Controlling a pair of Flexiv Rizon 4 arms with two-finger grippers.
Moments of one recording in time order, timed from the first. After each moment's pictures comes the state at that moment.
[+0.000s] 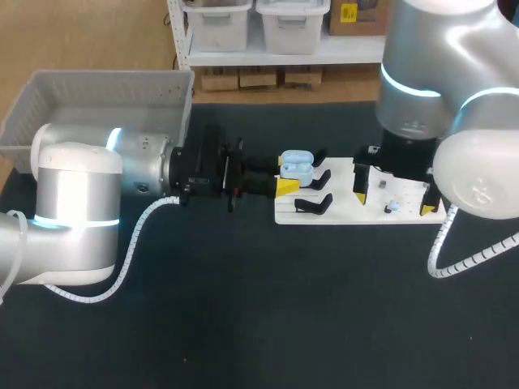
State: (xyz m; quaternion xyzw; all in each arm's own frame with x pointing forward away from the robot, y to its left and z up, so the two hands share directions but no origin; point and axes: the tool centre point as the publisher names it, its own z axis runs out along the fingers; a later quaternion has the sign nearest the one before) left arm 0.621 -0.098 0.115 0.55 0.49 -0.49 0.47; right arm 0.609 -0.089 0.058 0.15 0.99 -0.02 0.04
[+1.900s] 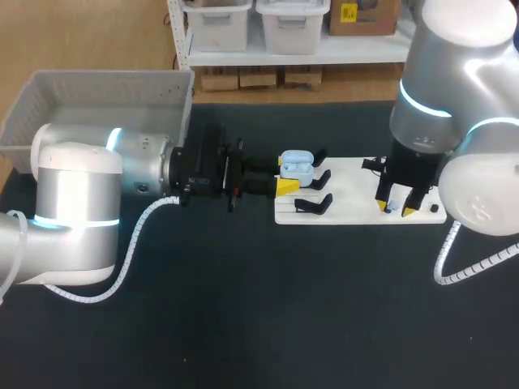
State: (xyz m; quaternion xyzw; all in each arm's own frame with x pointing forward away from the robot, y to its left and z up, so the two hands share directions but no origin) left arm 0.621 -0.098 0.115 0.55 0.49 -0.49 0.47; right arm 0.636 -0.101 0.016 0.17 0.98 0.02 0.04
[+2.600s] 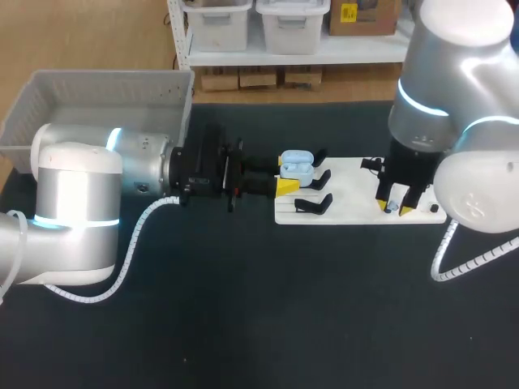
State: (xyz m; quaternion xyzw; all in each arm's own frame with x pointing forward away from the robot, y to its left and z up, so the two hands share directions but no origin) left arm 0.621 -0.098 0.115 0.55 0.49 -0.49 0.47; right arm 0.640 -0.101 0.012 0.17 0.98 0.02 0.04
